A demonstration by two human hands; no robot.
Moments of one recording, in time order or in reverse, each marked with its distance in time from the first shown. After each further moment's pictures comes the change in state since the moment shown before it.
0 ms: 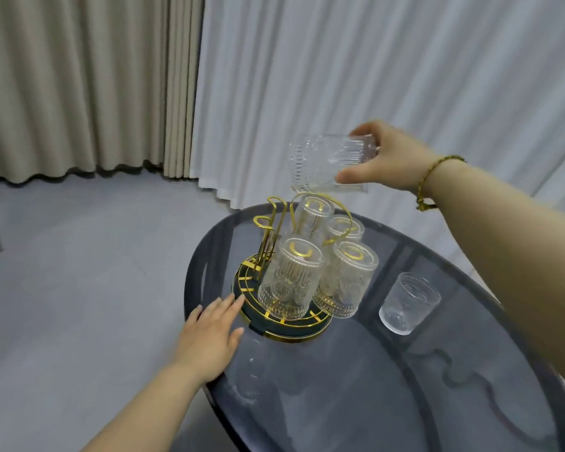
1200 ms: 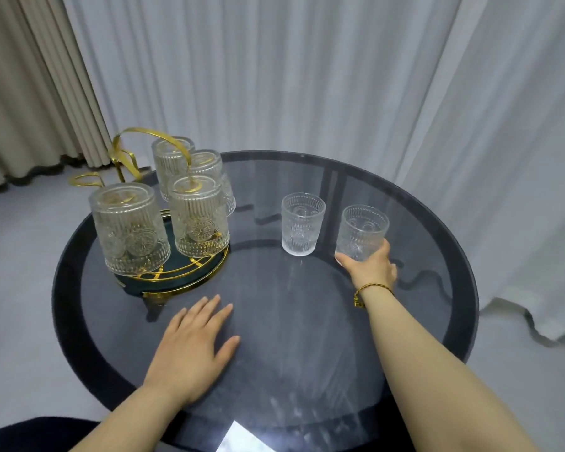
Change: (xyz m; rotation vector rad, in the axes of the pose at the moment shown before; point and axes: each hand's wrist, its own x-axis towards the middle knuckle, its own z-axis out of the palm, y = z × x) left_hand -0.043 0.142 0.072 0.163 -0.129 0.168; right_hand -0.193 0.278 0.129 0.358 0.446 0.924
